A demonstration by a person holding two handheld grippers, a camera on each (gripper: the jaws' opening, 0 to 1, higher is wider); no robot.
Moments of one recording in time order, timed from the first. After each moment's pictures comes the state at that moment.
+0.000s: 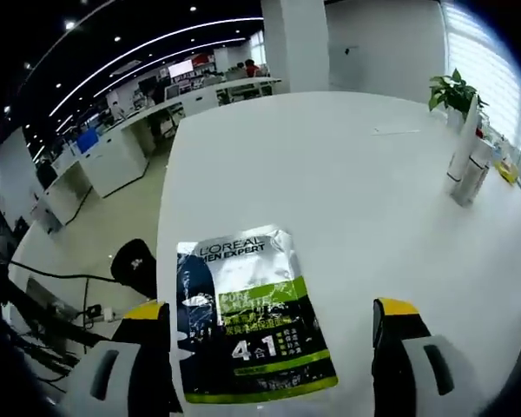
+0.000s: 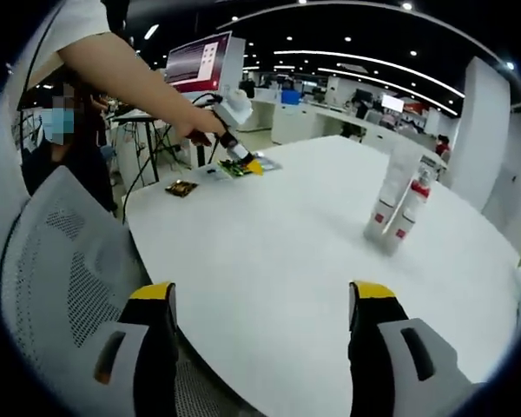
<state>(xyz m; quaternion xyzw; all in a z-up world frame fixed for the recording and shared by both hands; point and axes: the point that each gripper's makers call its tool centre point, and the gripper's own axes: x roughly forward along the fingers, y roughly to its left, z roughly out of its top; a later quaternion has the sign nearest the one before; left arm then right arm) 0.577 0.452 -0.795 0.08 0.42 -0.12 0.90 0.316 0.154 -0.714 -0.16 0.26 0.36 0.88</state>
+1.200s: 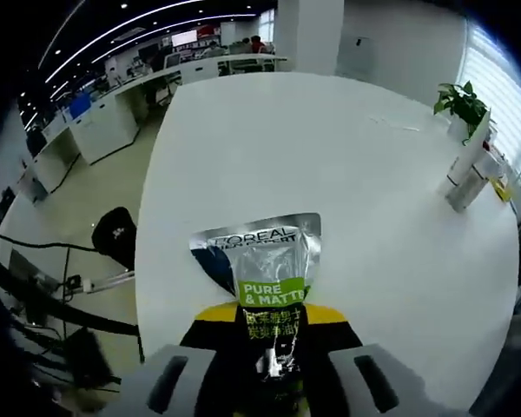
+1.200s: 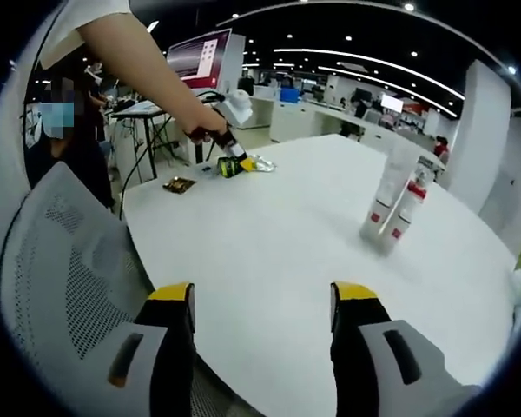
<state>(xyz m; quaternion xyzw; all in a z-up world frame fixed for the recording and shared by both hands) 0.536 0.424 -0.797 0.03 0.48 -0.16 0.86 0.315 0.151 -0.711 -0.17 0.25 0.36 0.88</state>
